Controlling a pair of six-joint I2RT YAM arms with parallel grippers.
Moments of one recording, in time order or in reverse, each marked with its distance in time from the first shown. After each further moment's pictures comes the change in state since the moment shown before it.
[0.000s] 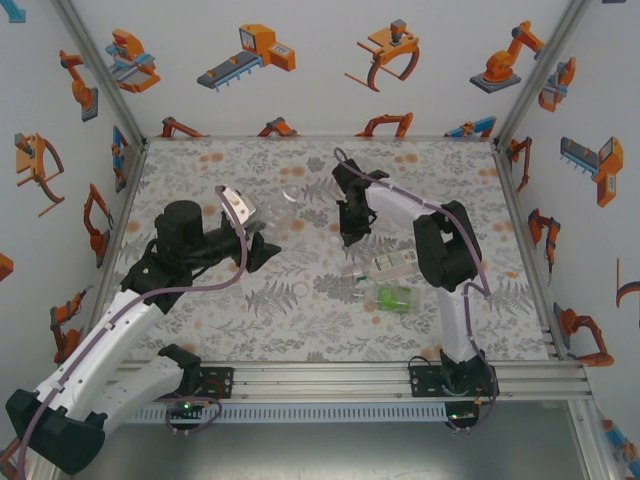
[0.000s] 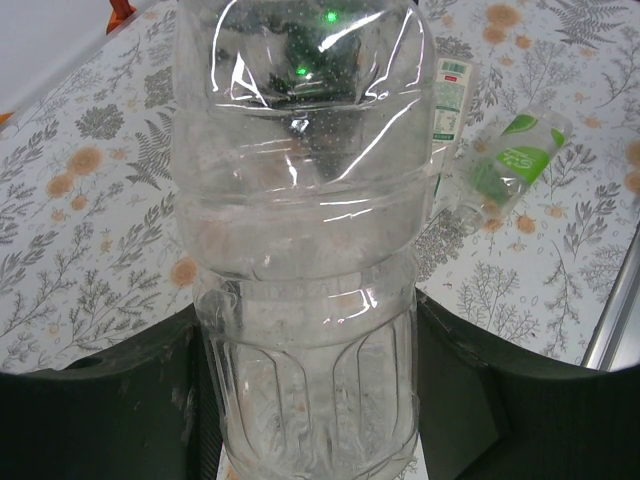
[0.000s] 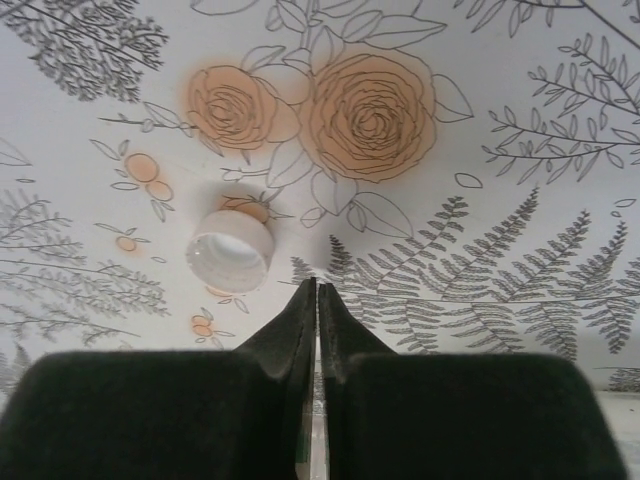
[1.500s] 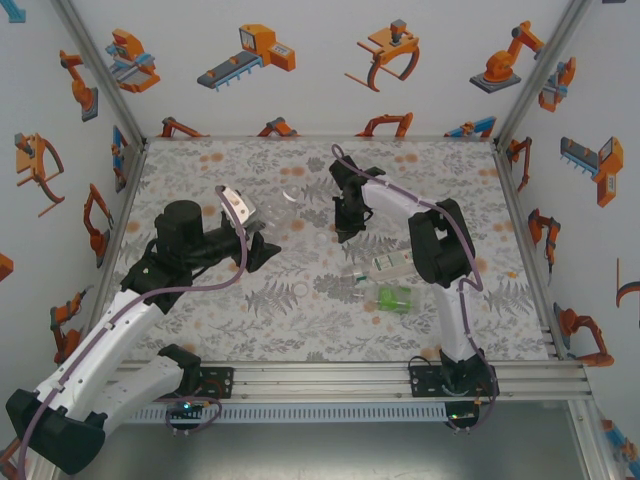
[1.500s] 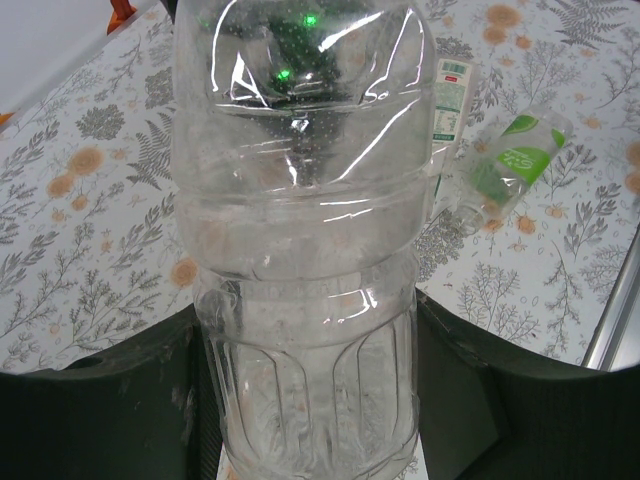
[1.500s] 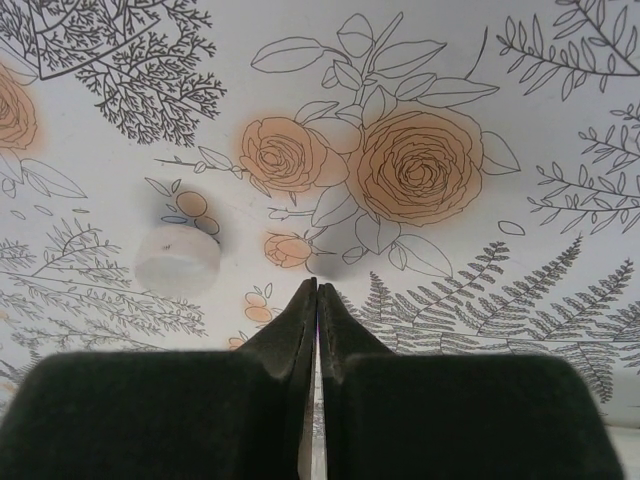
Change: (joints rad) left arm 0.001 0.000 0.000 0.001 0.000 0.000; right arm 0.000 0.056 0.074 0.000 -0.035 0.018
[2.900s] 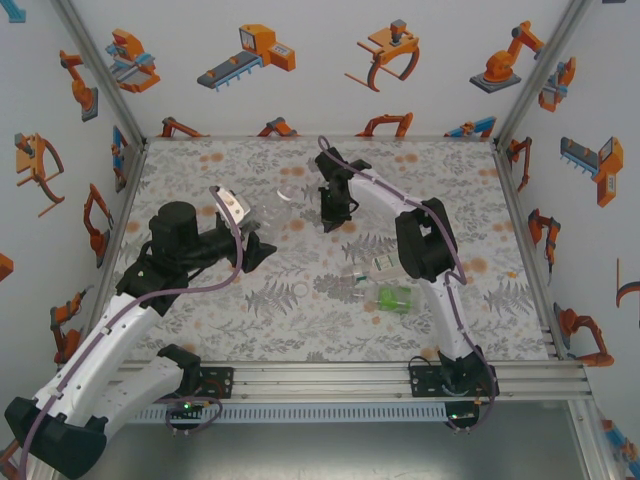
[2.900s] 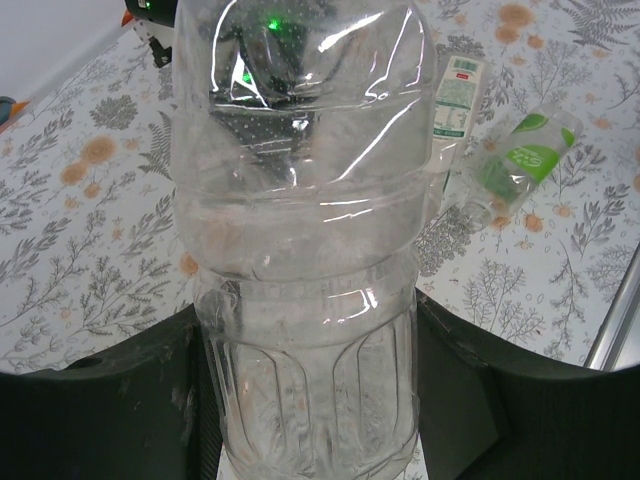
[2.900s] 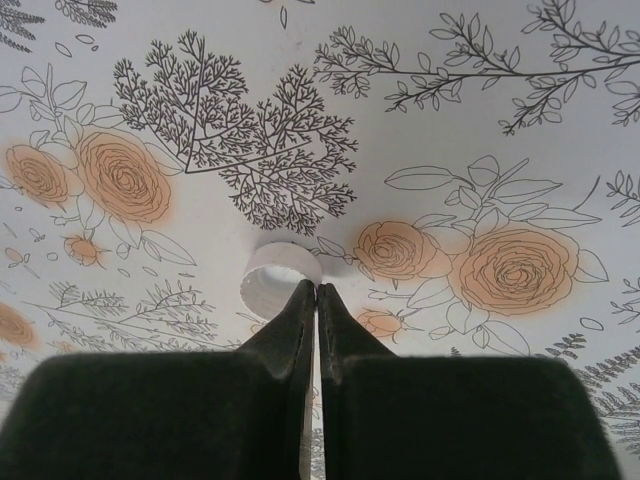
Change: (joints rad) left arm 0.025 -0.027 0.000 -0.029 -0.003 0.000; right arm 0.036 0.142 0.241 -0.038 0.001 0.003
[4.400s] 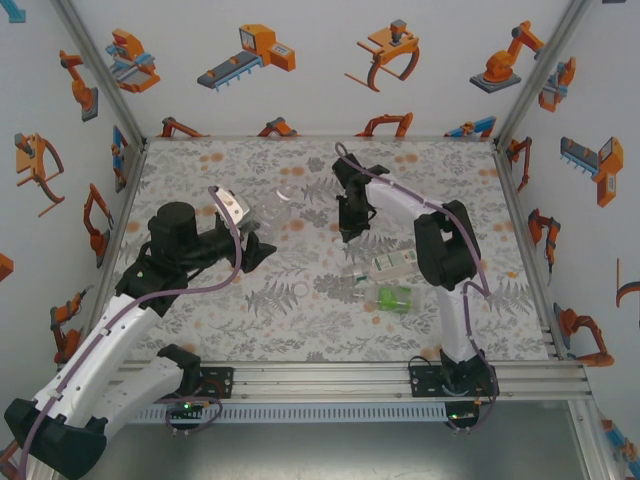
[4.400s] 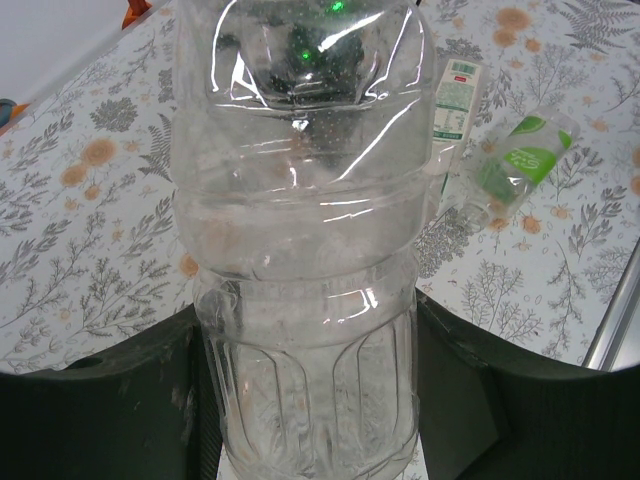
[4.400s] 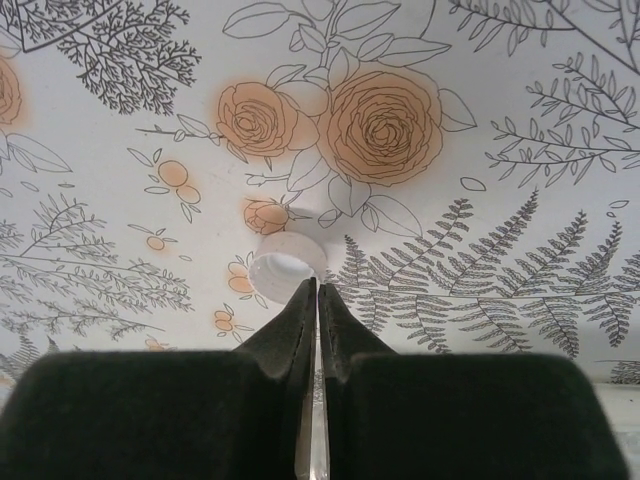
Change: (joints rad) left arm 0.003 -0.005 0.000 0.001 0.004 -0.004; right arm -0.042 -0.185 -0.259 0.000 0.027 -0.008
